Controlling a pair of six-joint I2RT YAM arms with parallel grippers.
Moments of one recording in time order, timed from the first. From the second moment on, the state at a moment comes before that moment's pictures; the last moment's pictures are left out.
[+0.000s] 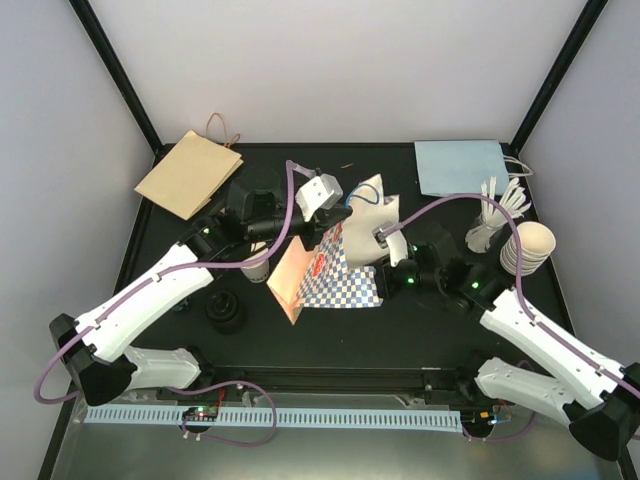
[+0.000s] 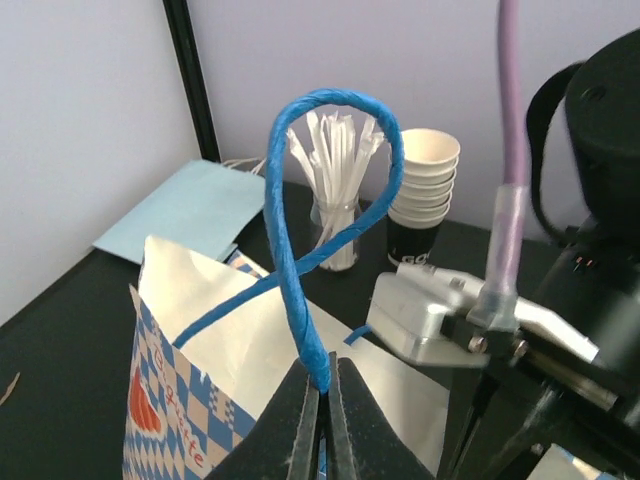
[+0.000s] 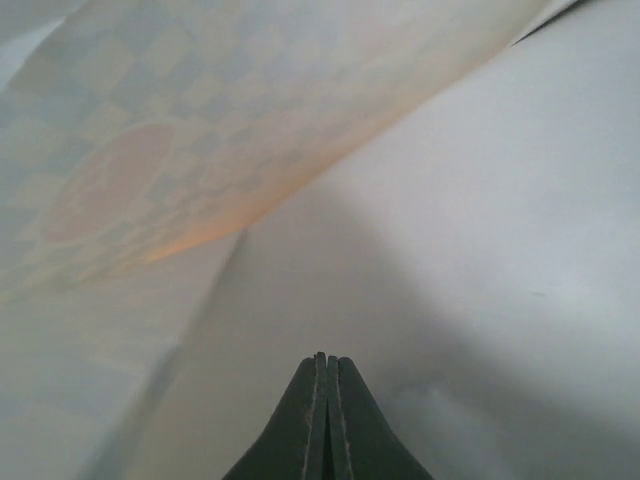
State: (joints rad) left arm -0.78 1.25 1.31 -0.37 0.36 0.12; right arm 0.75 0.94 0.86 -0.55 -0.32 0.36
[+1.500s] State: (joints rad) left arm -0.80 1.09 1.13 -0.21 0.90 0.17; right arm 0.74 1.08 0.79 -0.20 -0.61 0.79
